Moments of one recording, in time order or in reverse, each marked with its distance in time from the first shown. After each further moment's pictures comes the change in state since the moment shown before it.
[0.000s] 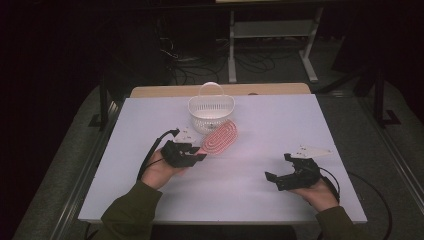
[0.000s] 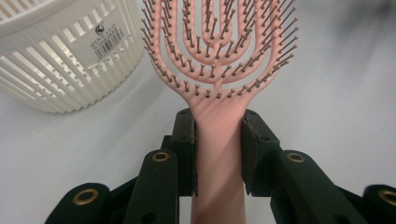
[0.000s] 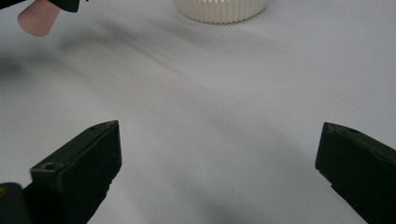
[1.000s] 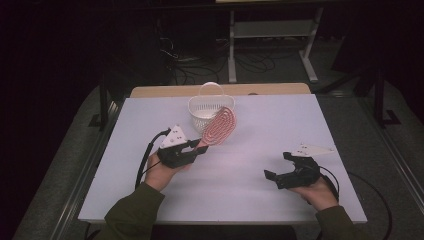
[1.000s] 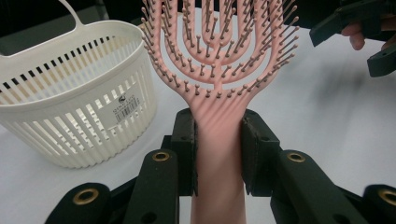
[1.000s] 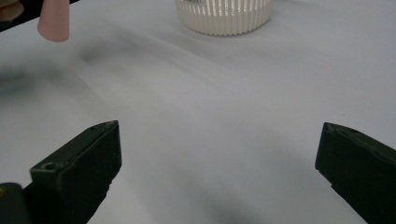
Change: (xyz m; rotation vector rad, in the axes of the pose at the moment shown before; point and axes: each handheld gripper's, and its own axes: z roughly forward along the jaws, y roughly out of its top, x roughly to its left) left arm -0.004 -0.006 -0.011 -0.289 0.023 -0.006; right arm 0.001 0.005 -0.001 -0.031 0.022 0.021
